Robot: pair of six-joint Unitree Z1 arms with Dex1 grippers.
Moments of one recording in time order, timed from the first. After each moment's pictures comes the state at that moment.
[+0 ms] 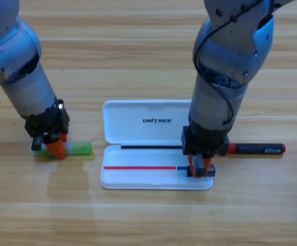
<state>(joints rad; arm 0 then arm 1) -0.52 2.00 -1.21 0.61 0.02 0.95 0.92 2.20 -1.73 1.01 0.05 -0.73</state>
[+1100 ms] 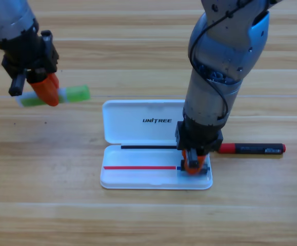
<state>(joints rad) -0.56 1.86 -1.63 1.13 -0.02 0.91 0.92 2.21 -1.77 1.01 0.05 -0.74</state>
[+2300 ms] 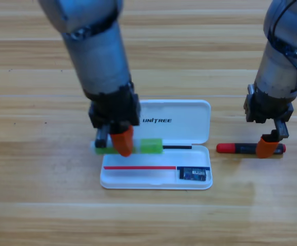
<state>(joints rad) -0.87 2.07 -1.75 1.13 -0.05 0.70 0.69 2.10 -1.57 0.95 -0.09 -0.90</state>
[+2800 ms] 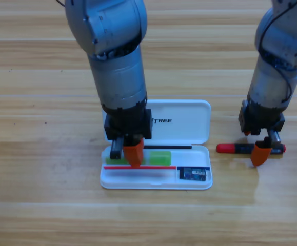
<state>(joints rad) -0.88 2.15 -1.78 1.11 -0.05 0.70 0.66 2.19 -1.58 0.93 -0.03 -0.96</state>
